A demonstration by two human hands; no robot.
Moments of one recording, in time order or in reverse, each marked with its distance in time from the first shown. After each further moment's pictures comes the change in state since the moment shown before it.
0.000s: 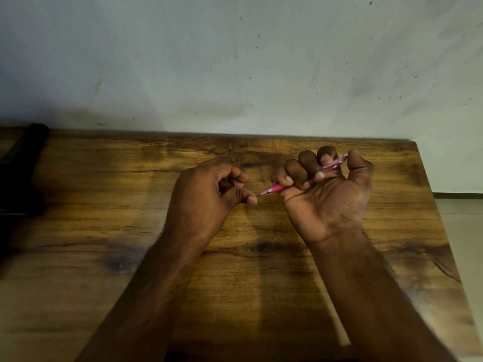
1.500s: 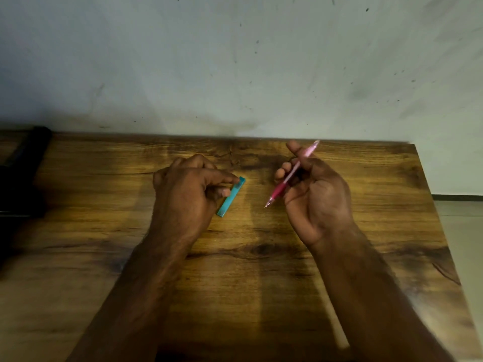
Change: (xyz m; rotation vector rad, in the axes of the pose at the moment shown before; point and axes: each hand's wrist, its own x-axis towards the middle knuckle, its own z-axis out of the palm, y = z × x) left_hand 0.005 -0.005 -0.019 0.289 -0.001 0.028; right_hand 0.006 0.005 0.000 -0.357 0.271 -0.011
